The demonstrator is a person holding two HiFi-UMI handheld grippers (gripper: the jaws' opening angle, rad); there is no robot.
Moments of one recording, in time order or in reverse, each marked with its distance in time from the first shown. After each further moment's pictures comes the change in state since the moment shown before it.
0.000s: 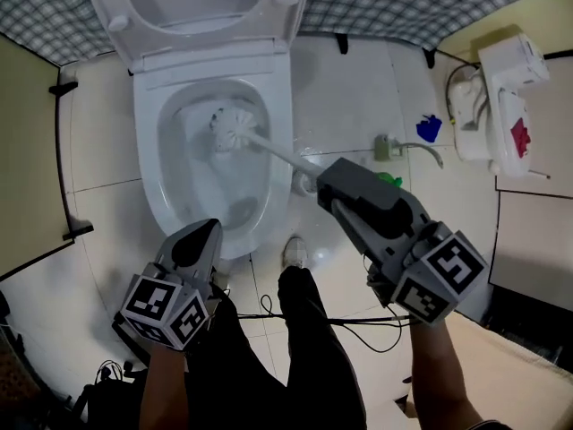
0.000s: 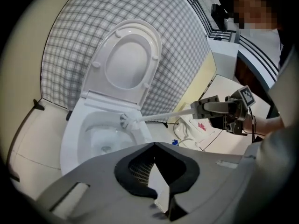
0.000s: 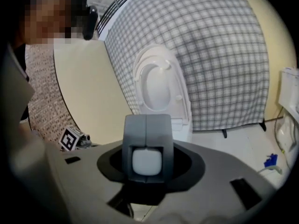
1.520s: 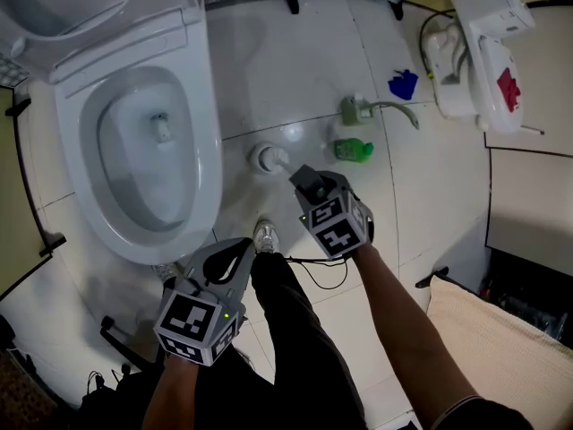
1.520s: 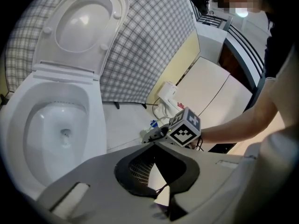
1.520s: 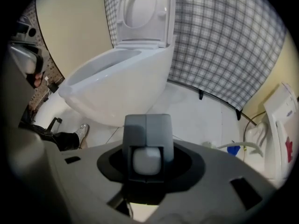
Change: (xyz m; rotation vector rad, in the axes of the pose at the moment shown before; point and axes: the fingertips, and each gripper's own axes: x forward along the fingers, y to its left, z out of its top) left arm 0.094 -0.141 -0.098 0.101 0.223 -0.204; right arm 0.033 -0.167 -0.279 -0.236 0.599 -0.263
